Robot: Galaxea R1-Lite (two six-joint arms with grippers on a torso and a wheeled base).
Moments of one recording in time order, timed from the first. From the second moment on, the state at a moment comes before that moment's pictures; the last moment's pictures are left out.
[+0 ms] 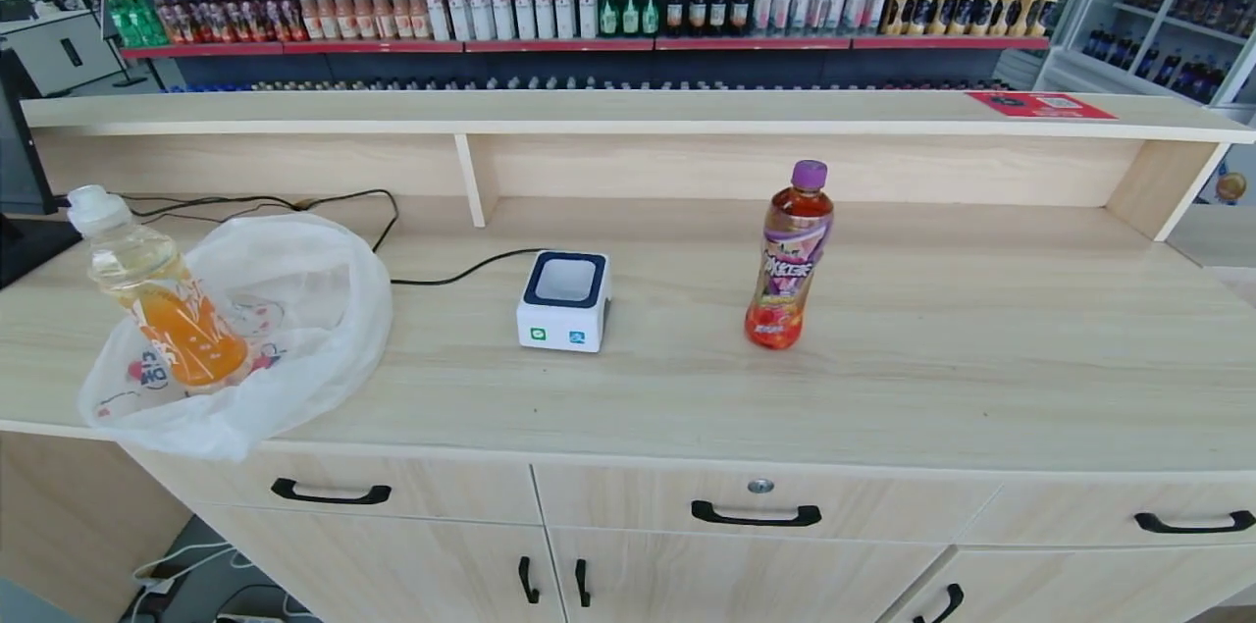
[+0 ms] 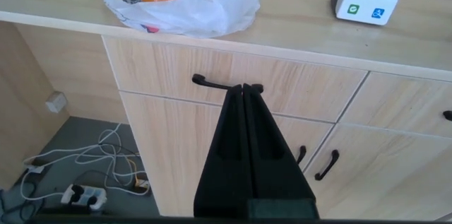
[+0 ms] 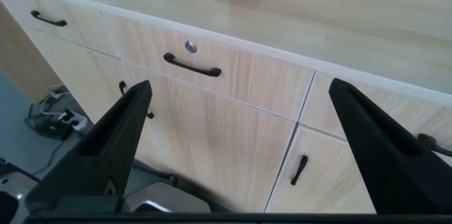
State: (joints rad) left arm 0.00 0.00 0.00 -0.01 0.04 -0.01; right arm 0.43 0.04 -0.12 0.08 -0.04 -0.05
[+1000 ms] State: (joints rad) left arm 0.00 0.00 0.00 -0.01 0.04 -0.01; right arm 0.28 1.57 -0.76 -1.11 -0.04 0.07
